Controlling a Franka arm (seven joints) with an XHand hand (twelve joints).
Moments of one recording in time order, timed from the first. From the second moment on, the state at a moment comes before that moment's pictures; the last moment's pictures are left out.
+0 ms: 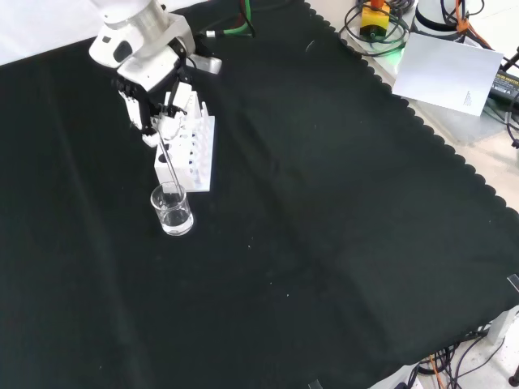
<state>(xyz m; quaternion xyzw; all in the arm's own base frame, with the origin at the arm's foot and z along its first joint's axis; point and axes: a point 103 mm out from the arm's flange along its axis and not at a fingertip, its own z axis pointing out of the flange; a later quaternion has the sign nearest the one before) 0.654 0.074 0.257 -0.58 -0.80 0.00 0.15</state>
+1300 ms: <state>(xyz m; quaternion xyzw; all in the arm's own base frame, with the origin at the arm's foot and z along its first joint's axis) 0.670 0.033 0.270 -0.60 -0.78 0.00 0.15</state>
